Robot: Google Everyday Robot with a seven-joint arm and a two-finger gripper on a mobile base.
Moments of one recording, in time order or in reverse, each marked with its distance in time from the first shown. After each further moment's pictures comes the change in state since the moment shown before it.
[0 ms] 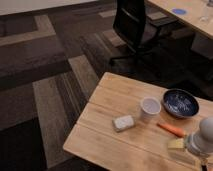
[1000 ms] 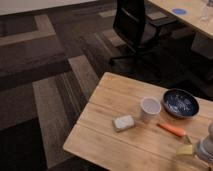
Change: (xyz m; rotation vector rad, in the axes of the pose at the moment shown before) arm 0.010 -0.076 0.017 0.071 0.083 0.103
